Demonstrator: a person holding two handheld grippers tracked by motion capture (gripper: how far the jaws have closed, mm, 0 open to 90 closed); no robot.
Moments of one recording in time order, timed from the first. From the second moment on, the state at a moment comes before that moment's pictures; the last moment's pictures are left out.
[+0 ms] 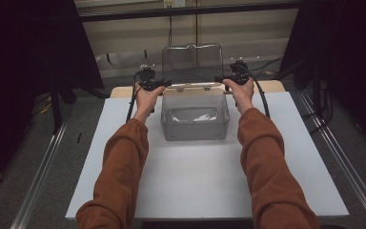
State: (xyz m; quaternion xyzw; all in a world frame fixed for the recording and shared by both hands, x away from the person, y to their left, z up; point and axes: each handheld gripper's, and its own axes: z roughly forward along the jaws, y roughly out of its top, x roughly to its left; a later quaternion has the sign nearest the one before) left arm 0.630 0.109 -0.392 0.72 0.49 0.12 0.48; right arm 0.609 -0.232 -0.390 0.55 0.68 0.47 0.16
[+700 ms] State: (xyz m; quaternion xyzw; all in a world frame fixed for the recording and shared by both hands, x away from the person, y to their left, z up) left arm 0.633 0.110 -0.401 0.71 0.52 0.09 0.48; right arm 0.612 -0.233 -0.402 0.58 0.66 0.47 0.13
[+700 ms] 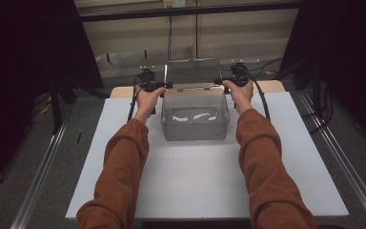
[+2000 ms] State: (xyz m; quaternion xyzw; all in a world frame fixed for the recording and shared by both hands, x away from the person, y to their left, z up) left arm 0.633 0.109 -0.409 0.70 0.51 0.11 0.48; right arm 0.611 -0.228 -0.409 0.58 0.64 0.48 0.15
